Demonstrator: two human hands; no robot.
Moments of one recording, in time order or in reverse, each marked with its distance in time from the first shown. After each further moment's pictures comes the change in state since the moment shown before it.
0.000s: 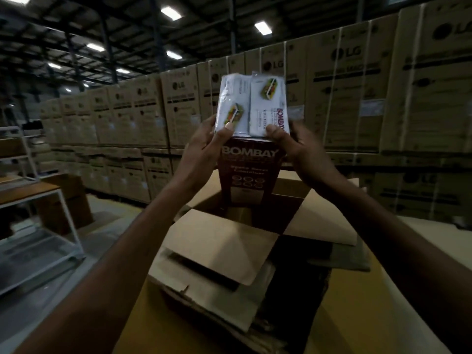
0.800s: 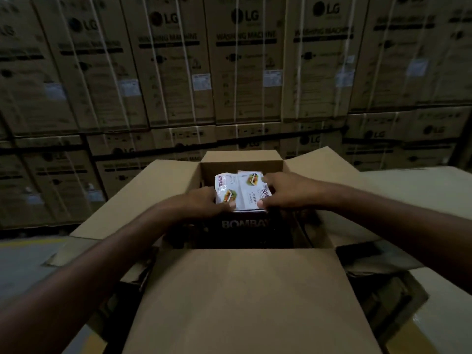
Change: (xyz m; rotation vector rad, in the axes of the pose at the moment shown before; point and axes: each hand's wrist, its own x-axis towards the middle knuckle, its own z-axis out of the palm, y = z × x) left_hand 0.113 -0.255 0.017 0.512 -1.026 -0.165; right_hand 0.048 0.134 0.063 -1.034 -0.334 0.678
